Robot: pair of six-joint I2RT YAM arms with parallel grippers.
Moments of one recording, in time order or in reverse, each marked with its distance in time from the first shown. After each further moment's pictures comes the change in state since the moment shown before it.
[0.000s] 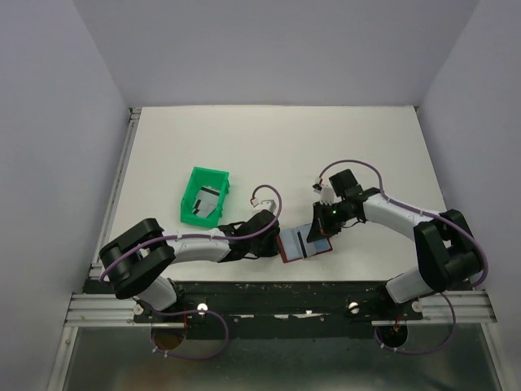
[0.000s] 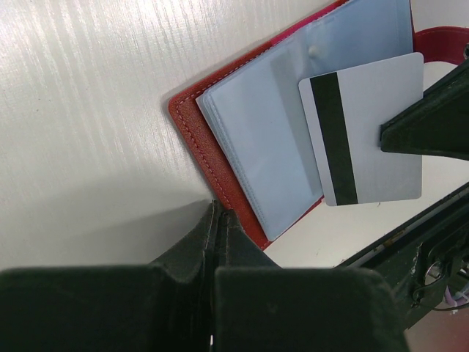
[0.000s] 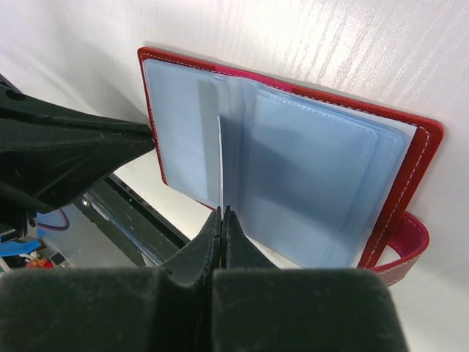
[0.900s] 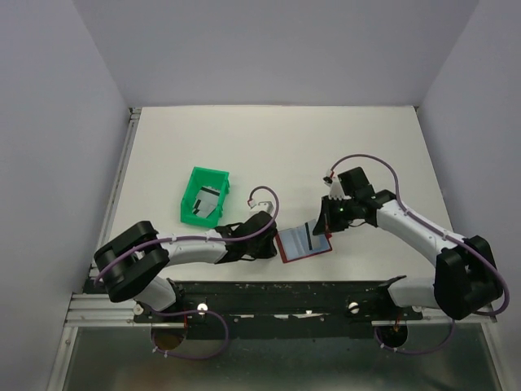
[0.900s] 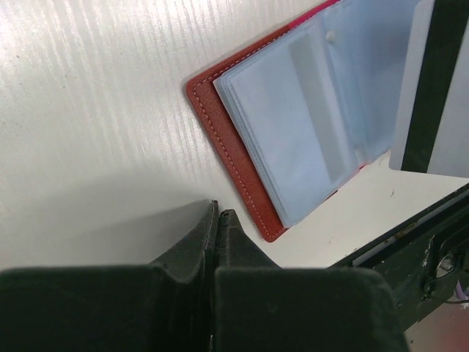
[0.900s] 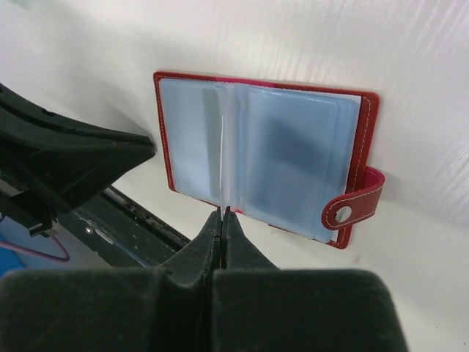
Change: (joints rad) left arm 0.000 -0.046 -0.022 -0.053 -0.005 0.009; right arm 0.013 -0.200 -0.002 -0.047 0.139 0.086
